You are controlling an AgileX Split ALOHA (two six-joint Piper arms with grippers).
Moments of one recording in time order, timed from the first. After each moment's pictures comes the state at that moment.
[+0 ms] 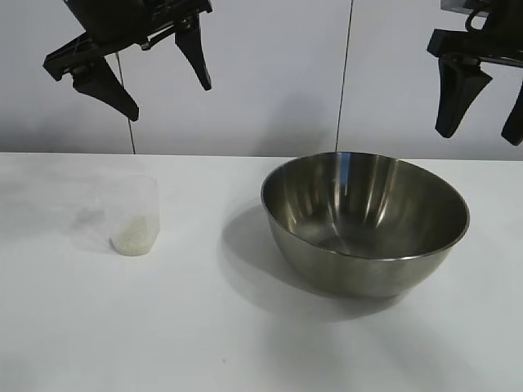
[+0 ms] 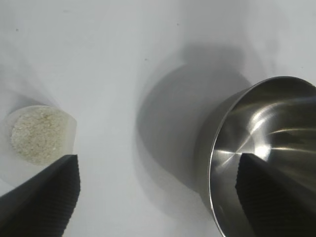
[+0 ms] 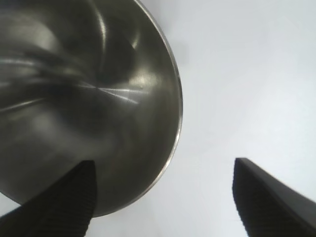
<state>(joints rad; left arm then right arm) -0.40 1.90 -1.63 -0.27 0.88 -0.33 0.04 1.81 -1.54 0.12 1.22 -0.11</state>
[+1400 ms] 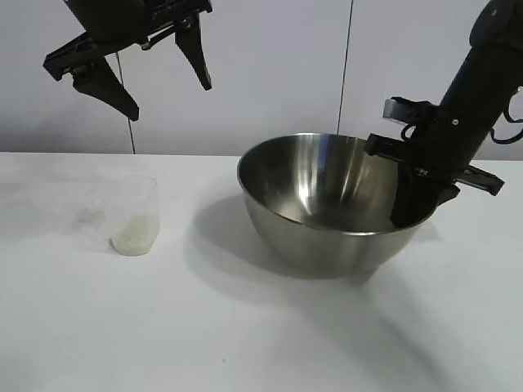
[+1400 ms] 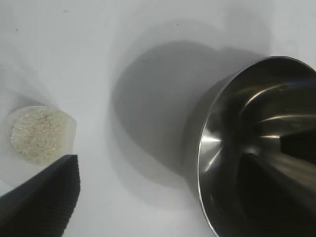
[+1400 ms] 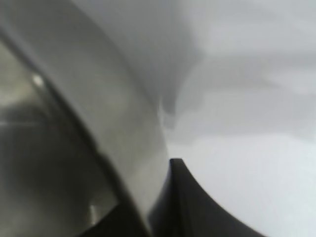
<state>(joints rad) -0.40 1.90 -1.63 -0.27 0.88 -0.33 0.04 2.13 -1.54 0.40 1.07 -0.26</state>
